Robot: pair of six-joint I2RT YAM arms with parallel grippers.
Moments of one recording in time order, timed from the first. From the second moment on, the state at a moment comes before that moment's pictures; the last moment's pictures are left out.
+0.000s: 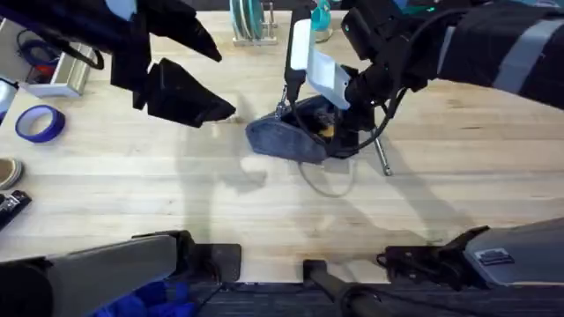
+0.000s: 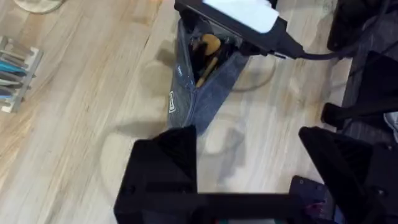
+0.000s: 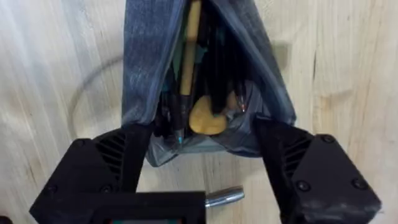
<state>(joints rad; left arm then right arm) 0.11 1.42 1.63 -1.69 0.76 1.26 0.50 1.65 1.19 -0.85 -0.22 -0.92</state>
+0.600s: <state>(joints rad) 0.11 1.42 1.63 -1.69 0.76 1.26 0.50 1.48 1.19 -0.90 -0.21 -0.74</state>
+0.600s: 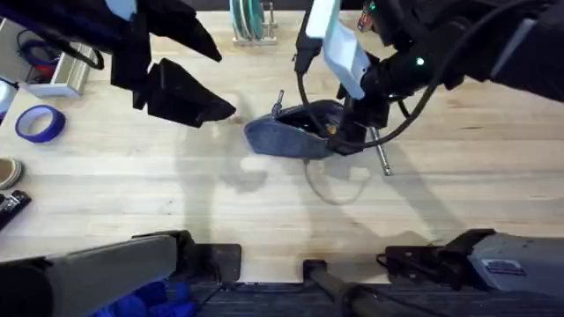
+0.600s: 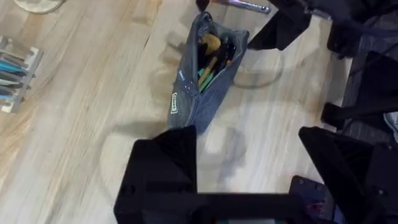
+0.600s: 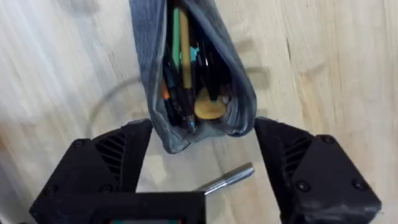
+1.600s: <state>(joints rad) 0.11 1.42 1.63 -1.69 0.76 1.26 0.44 1.34 1.22 -1.20 -0.02 -0.02</state>
